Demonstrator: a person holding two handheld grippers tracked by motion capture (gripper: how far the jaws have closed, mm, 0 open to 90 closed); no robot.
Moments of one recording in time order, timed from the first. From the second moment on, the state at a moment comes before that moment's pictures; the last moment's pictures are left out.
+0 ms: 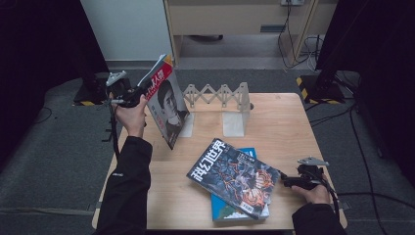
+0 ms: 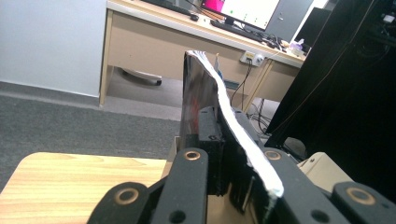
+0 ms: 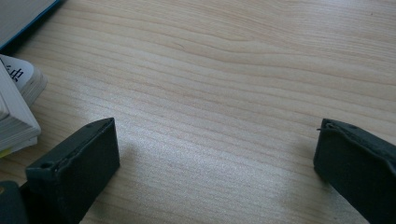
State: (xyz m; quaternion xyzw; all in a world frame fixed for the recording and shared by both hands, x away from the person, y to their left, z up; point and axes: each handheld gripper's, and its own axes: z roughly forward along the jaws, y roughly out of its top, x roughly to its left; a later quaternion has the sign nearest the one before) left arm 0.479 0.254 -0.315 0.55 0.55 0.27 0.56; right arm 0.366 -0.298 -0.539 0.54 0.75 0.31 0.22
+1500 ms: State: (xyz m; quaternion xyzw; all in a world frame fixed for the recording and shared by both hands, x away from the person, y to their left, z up) left arm 0.467 0.263 -0.314 0.68 0.54 0.22 0.44; right arm 0.366 -0.296 -0.539 0.54 0.75 0.31 0.22
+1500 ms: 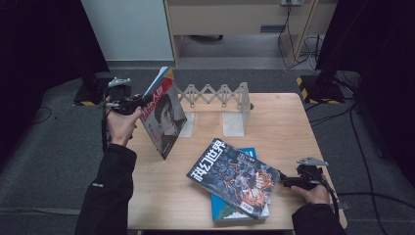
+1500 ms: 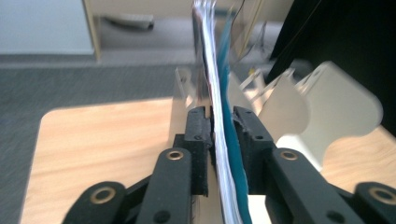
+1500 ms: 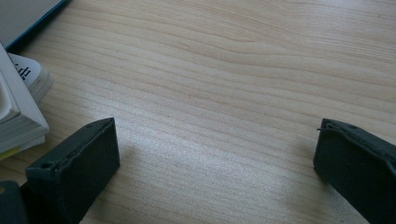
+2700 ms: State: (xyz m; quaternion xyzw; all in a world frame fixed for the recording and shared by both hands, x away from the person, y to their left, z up) left arm 0.500 0.217 -0.319 0.63 0.61 0.30 0.38; right arm 0.366 -0.295 -0.539 0.53 0.76 0.31 0.21
